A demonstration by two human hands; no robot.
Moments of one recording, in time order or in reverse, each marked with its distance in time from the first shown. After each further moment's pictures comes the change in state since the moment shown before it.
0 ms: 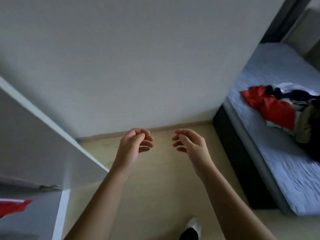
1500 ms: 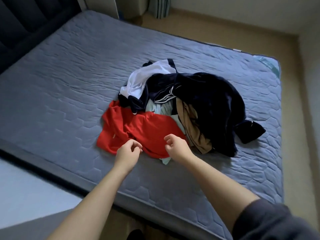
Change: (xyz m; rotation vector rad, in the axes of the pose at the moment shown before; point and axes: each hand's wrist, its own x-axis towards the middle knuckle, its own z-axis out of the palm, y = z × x) left_hand 0.613 -0.238 0.961 0.919 -0.913 0.079; right_hand 0.576 0.152 -0.838 -0.415 0.725 0.586
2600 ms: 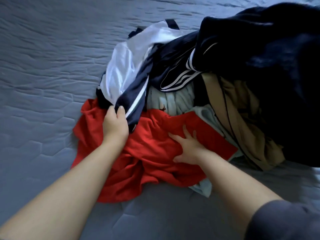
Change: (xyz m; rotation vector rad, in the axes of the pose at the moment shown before) left_hand 0.326 -0.086 0.061 0.028 0.291 0.173; right_hand 0.284 0.113 0.136 -0.290 -0.285 0.100
